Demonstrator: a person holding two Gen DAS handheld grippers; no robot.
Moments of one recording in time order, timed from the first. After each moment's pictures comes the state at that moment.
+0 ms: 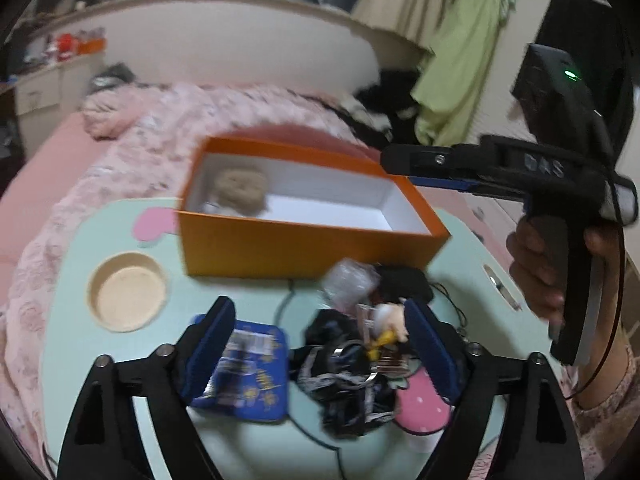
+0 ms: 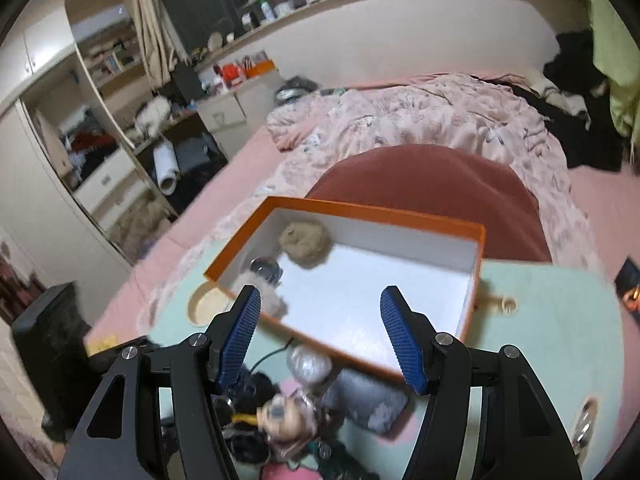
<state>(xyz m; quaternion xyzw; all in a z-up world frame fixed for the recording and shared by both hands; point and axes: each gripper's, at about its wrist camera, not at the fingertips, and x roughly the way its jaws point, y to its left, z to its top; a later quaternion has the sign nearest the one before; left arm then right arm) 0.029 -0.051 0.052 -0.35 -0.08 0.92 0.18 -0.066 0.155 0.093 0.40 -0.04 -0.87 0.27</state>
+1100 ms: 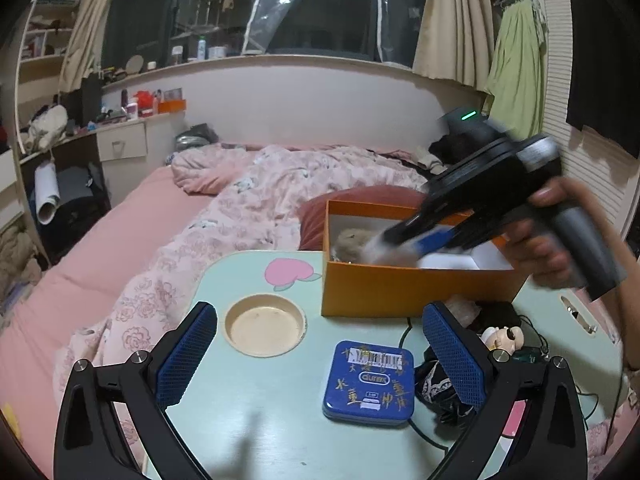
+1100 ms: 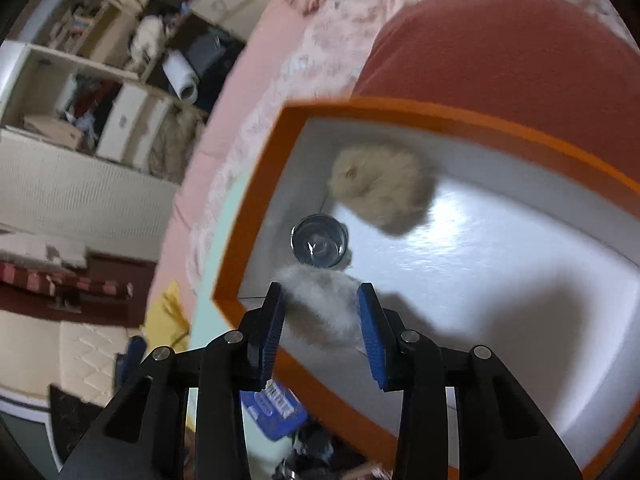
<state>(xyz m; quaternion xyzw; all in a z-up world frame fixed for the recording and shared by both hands) 0.057 -0.095 0.066 -0.26 -0.03 0.96 0.04 -0.162 0.093 0.027 0.61 -0.12 -0.70 0.35</state>
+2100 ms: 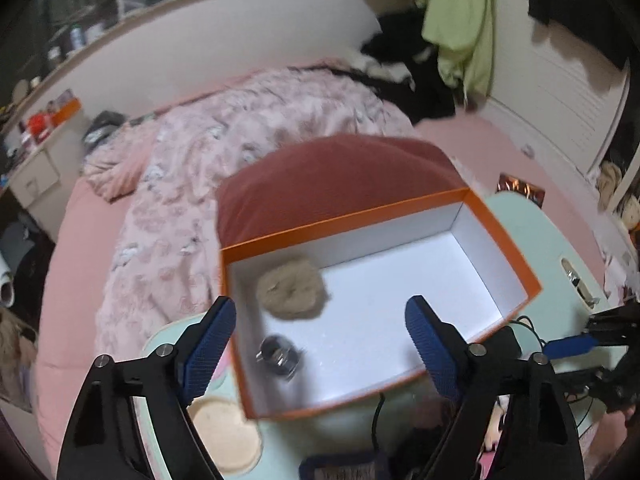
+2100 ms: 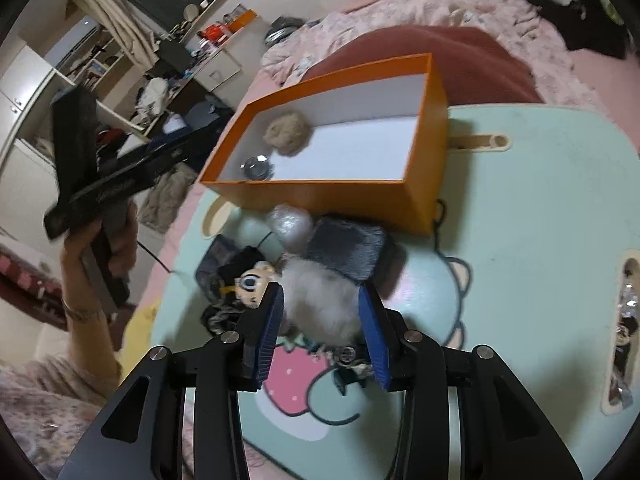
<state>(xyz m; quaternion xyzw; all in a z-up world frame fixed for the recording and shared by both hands) -0.105 -0.008 0.090 -0.43 0.10 0.88 0.16 -0.022 0.225 0.036 0.51 -0.13 -0.80 0.29</state>
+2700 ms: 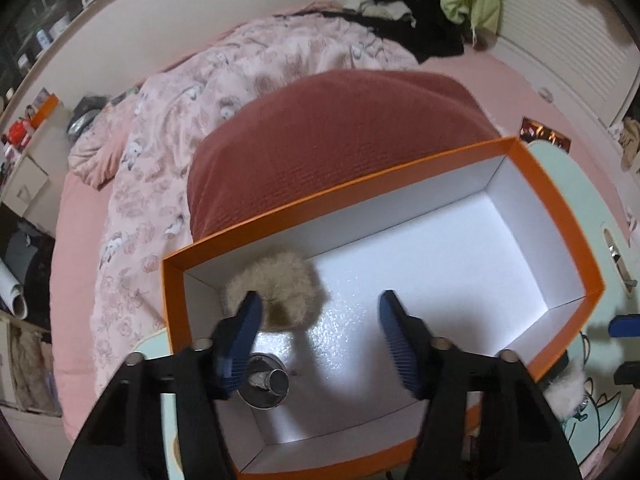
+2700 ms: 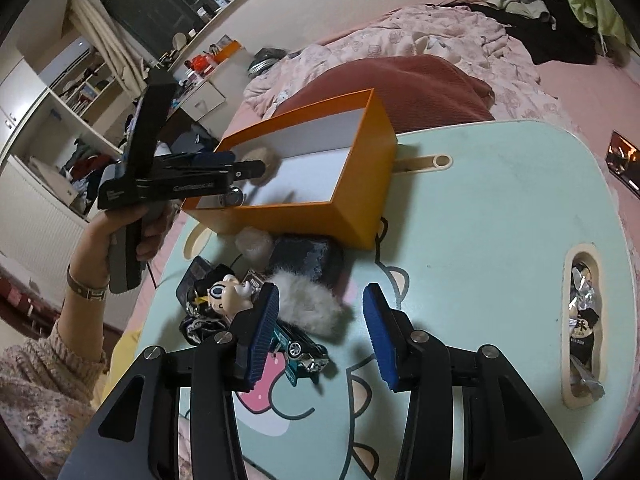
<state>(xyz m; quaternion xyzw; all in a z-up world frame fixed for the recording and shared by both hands) -0.146 0.021 0.049 -0.51 0.17 0.83 0.13 -0.014 0.262 0.037 0.48 -0.16 -0.82 0.26</state>
